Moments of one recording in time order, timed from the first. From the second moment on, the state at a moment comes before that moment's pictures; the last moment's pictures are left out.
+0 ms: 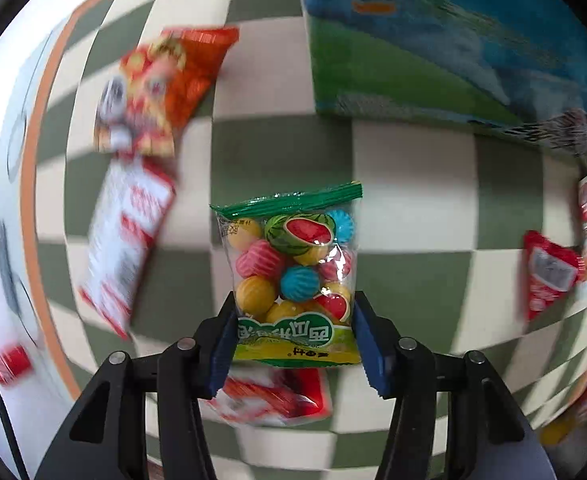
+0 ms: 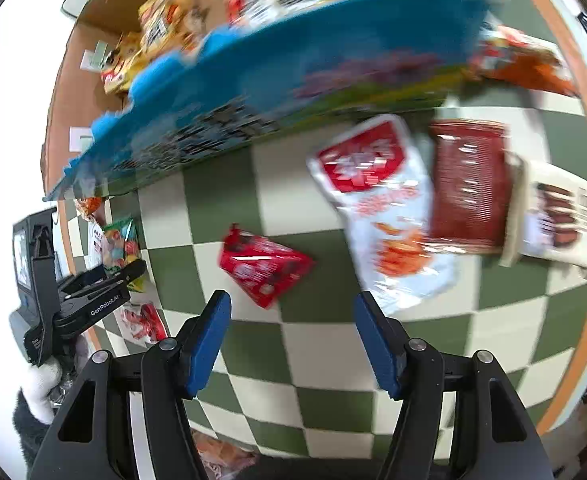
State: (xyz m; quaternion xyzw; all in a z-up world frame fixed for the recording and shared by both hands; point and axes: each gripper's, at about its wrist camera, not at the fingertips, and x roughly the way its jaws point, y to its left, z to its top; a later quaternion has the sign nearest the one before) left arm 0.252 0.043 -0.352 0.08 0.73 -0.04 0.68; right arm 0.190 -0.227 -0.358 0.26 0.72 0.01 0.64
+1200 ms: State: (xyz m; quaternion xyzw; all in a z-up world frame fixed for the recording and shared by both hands) left arm 0.197 -0.104 -0.352 0.04 0.73 -0.08 0.68; right arm 0.205 -0.384 -0.417 0.13 0.81 -0.03 0.57
